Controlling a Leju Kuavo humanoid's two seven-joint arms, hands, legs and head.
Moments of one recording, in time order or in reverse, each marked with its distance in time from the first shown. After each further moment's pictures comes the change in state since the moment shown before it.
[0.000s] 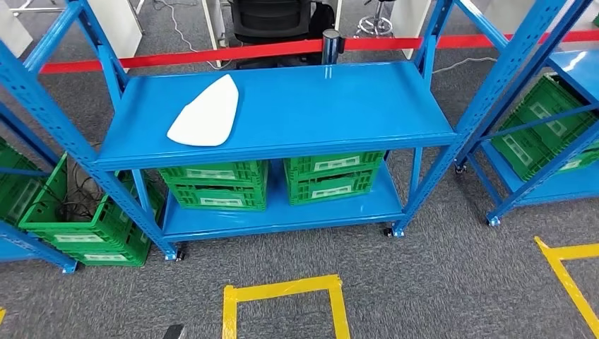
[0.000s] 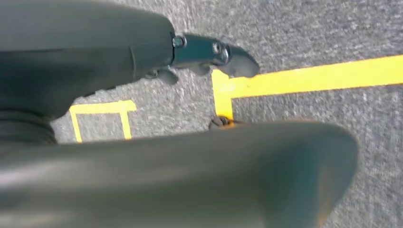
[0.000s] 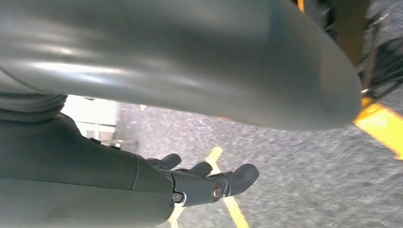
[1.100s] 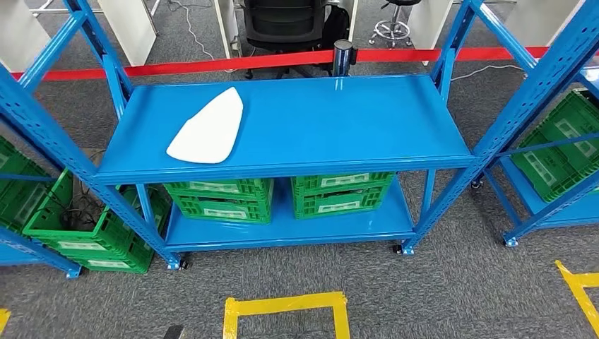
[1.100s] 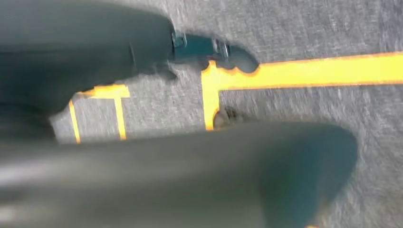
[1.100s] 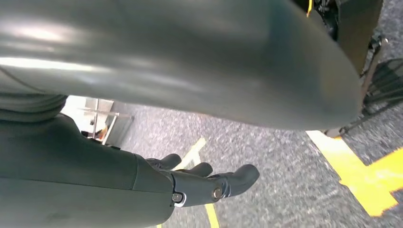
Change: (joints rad) left arm 0.000 0.004 -0.012 0.002 0.020 0.004 0.007; right arm -0.002 0.000 0.060 0.000 0.035 0.063 -0.023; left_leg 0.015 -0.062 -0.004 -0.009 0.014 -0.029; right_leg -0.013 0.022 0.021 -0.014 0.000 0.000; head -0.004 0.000
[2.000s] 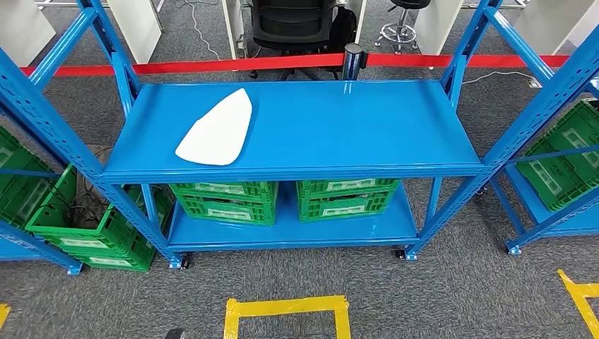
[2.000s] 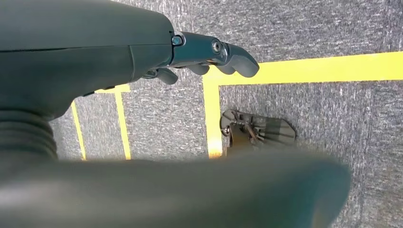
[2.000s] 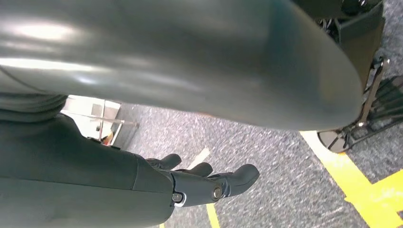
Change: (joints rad) left arm -0.001 0.000 -0.027 0.001 0.007 -0.018 0.005; right arm 0.001 0.004 0.011 0.000 -0.058 0.026 0.022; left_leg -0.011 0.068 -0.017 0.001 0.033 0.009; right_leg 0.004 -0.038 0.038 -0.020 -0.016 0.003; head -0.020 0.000
